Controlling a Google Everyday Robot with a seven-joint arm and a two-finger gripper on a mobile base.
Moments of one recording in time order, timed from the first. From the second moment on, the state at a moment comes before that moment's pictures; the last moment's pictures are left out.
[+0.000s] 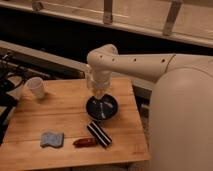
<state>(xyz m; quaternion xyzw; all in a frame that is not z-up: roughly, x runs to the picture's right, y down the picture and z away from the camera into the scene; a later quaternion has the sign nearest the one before) -0.037 0.043 0.768 -0.25 0.23 0.75 0.57</state>
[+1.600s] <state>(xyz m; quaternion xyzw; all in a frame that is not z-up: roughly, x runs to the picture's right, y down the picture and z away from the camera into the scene) -0.201 -0.047 0.790 -0.30 0.10 0.74 0.59</state>
